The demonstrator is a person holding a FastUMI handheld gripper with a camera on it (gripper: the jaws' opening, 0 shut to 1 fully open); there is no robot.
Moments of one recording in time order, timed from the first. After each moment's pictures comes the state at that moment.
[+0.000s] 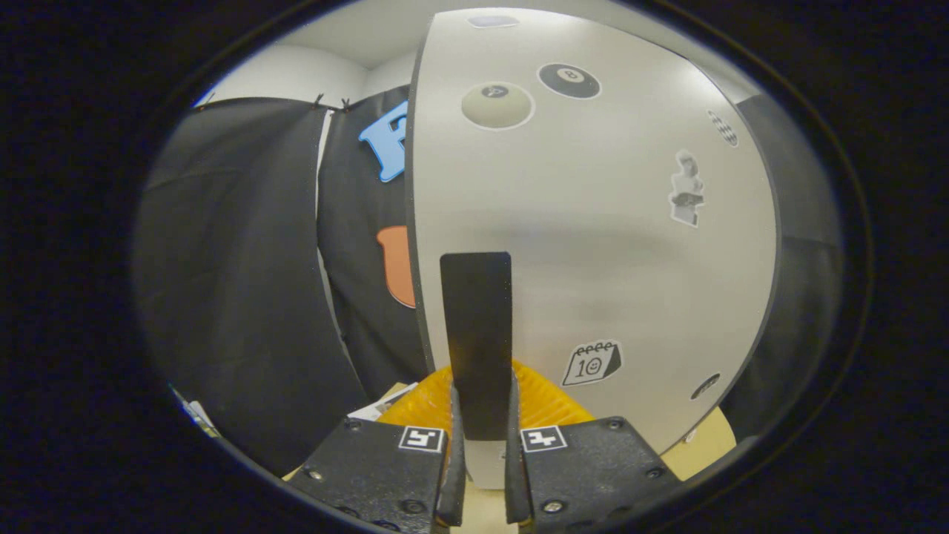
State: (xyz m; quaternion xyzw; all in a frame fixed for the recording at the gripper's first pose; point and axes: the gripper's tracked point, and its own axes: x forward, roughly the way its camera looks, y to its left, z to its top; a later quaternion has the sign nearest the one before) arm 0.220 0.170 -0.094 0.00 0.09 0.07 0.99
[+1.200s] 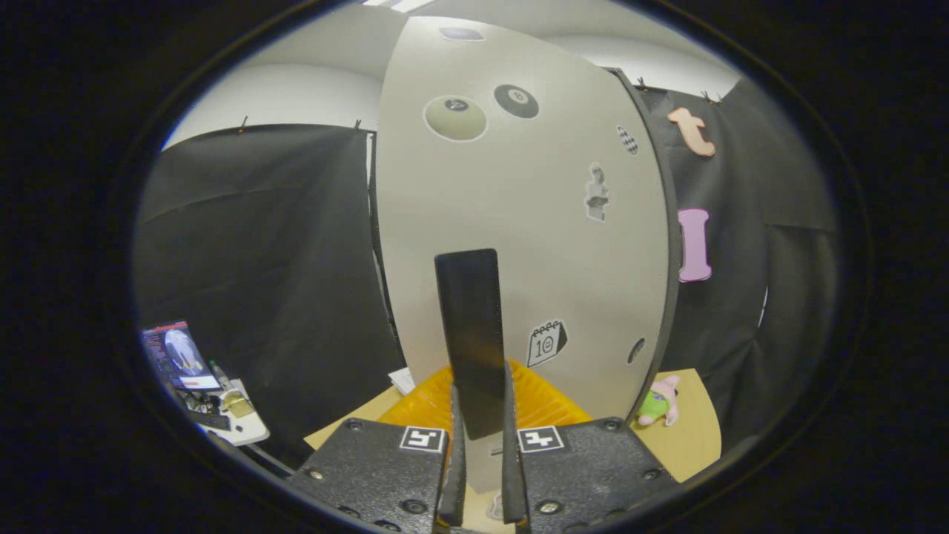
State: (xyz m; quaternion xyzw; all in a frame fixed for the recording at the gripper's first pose) arm 0.127 0.117 -0.091 0.00 0.08 0.16 0.98
